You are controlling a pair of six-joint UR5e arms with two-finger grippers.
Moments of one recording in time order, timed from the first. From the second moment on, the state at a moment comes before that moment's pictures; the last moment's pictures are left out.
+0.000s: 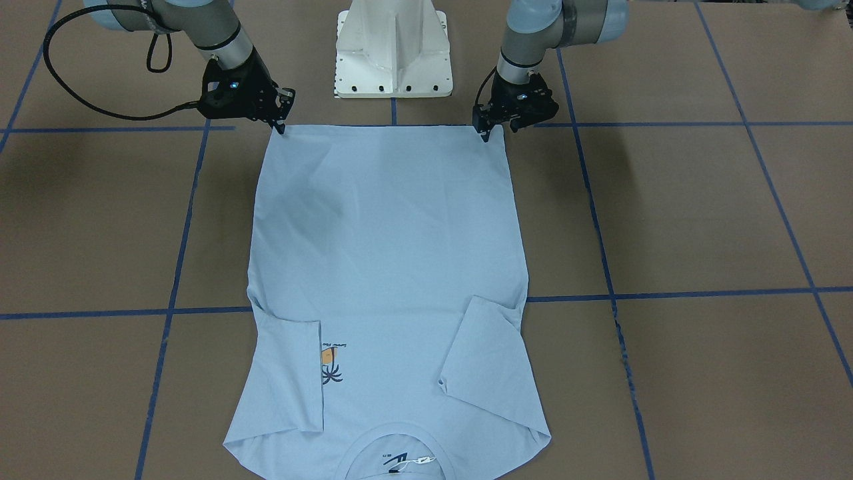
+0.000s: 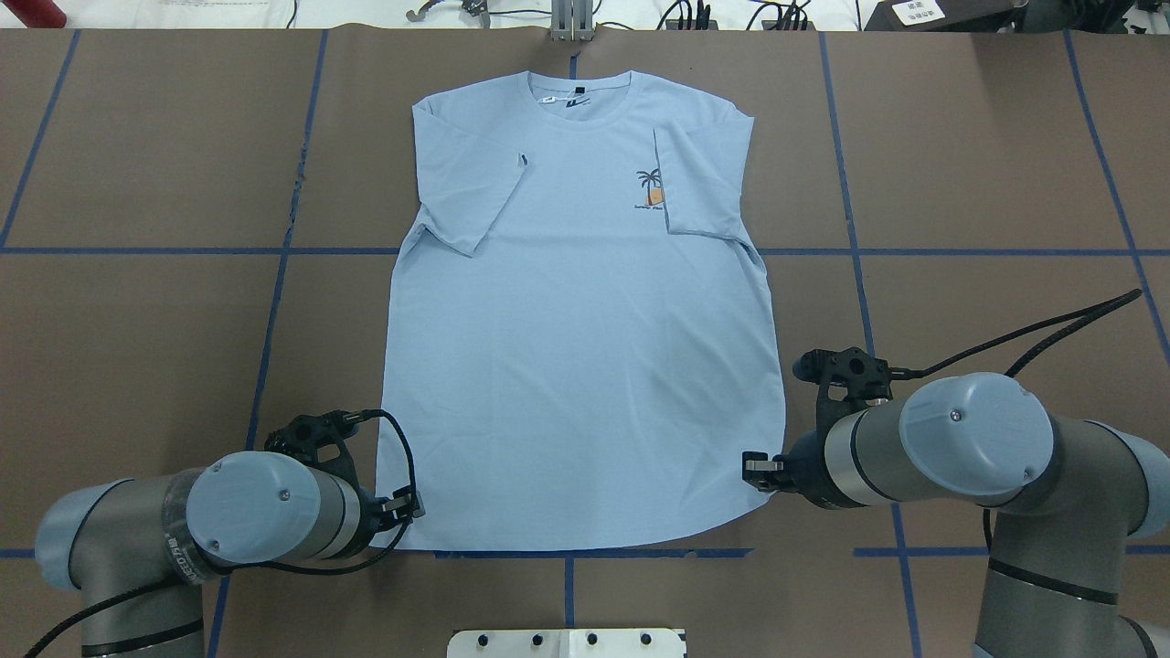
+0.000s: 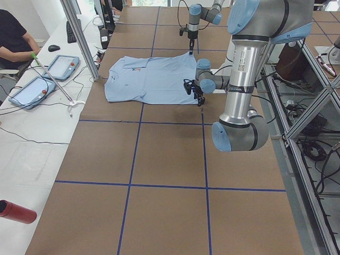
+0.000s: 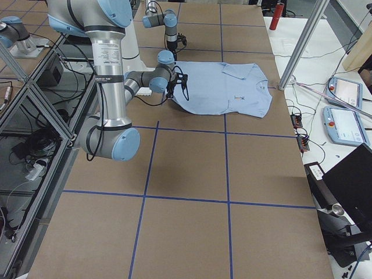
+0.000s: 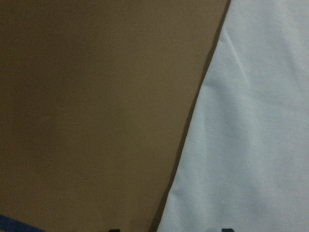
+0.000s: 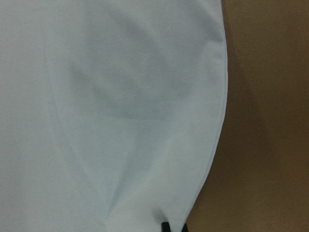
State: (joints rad) left arm -0.24 -1.80 -1.98 -1.73 -1.71 -1.75; right arm 0.37 -1.46 2.12 -1.30 1.84 1.46
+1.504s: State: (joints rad) left arm -0.23 -1.80 -2.13 -1.62 -1.72 -1.74; right arm 0.46 -1.49 2.19 -1.31 2.04 1.46
